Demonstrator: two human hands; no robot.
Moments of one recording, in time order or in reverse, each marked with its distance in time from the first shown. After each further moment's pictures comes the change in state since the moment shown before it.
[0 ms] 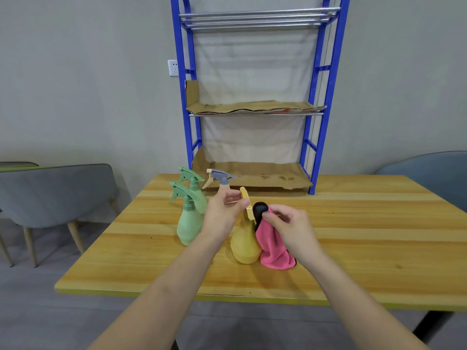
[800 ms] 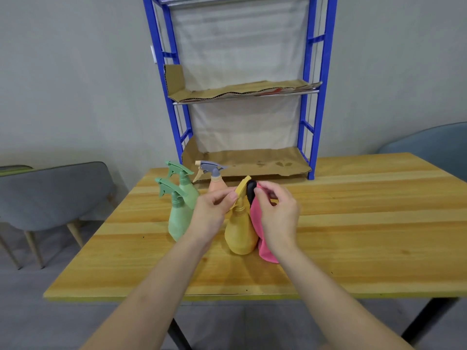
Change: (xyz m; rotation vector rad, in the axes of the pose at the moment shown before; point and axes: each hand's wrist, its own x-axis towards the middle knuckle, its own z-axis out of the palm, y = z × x) left_hand 0.004 -0.015 -0.001 -0.052 -0.107 0.070; right_hand 0.029 0.019 0.041 -0.051 0.518 -0.133
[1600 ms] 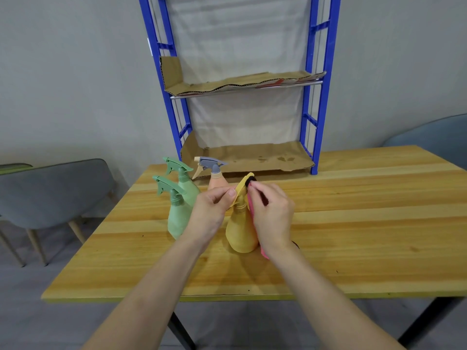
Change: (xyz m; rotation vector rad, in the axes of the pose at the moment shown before) left_hand 0.001 -0.001 -0.003 0.024 -0.049 0.027; right_hand -0.003 0.018 0.019 -0.072 0.051 -0.251
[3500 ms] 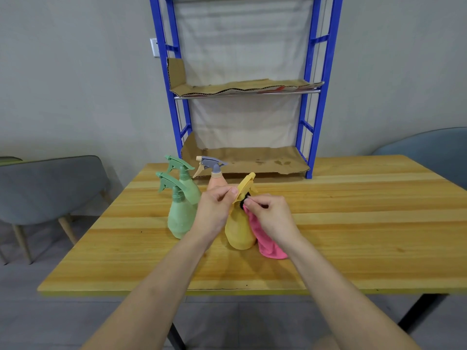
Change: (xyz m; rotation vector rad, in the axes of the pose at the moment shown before) left_hand -0.004 0.003 0.005 0.085 0.047 0.077; right_hand 0.007 -0.008 -0.025 0.075 -0.522 0.430
